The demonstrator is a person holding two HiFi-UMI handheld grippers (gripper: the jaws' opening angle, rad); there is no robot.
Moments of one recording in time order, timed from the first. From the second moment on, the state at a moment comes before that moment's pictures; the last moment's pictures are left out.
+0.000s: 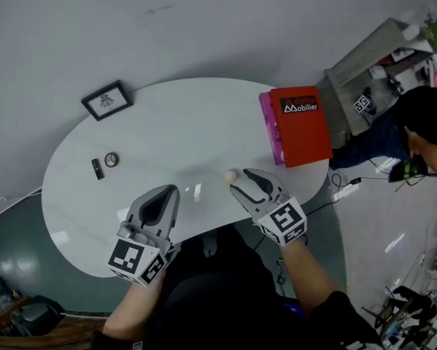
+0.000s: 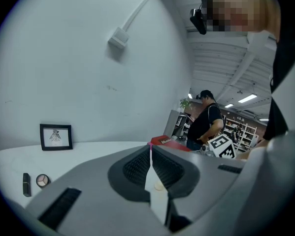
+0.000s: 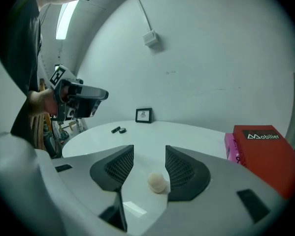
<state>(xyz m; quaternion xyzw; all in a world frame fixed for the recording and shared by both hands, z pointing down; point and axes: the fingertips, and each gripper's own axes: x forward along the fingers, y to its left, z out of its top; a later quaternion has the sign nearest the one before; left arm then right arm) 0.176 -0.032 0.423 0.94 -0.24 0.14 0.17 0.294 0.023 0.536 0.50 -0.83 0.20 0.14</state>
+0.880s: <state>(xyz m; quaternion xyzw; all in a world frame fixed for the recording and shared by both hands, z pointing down) 0.129 -0.027 0.427 0.93 -0.27 0.15 0.19 0.288 0.010 0.629 0.52 -0.79 0.25 0.21</state>
